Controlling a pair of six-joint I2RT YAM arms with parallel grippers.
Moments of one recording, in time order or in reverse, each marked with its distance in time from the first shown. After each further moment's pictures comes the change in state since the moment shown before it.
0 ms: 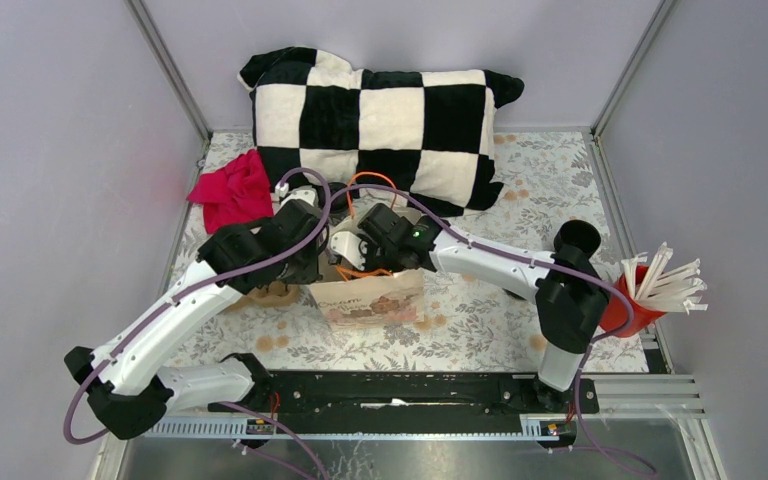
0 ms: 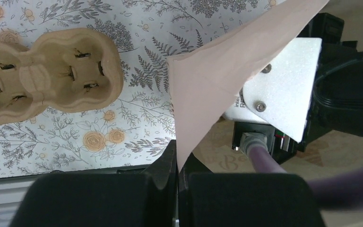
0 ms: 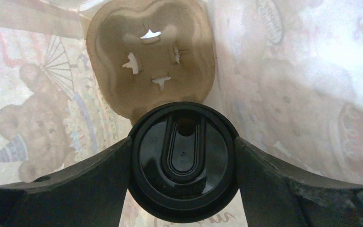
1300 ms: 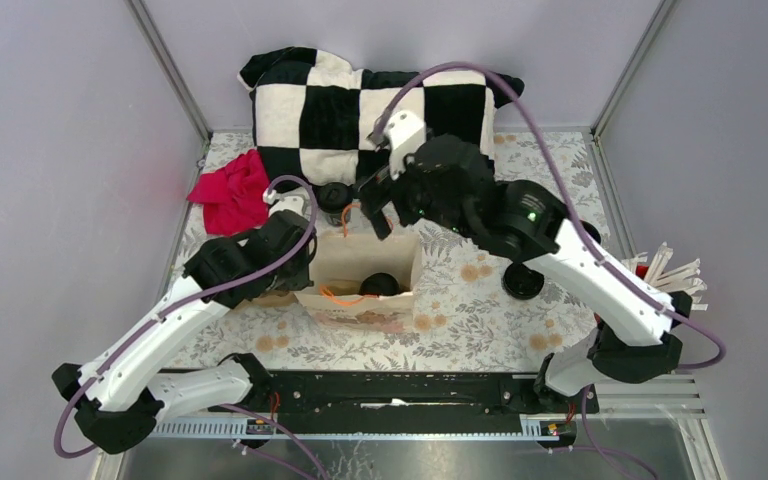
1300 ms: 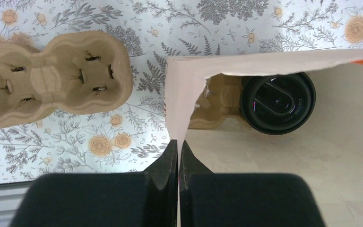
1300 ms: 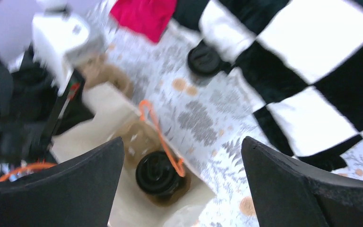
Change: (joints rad) left arm 0.002 -0.086 -0.081 0.051 -0.031 0.019; right arm 0.111 -0.247 0.583 -0.272 0.503 0.525
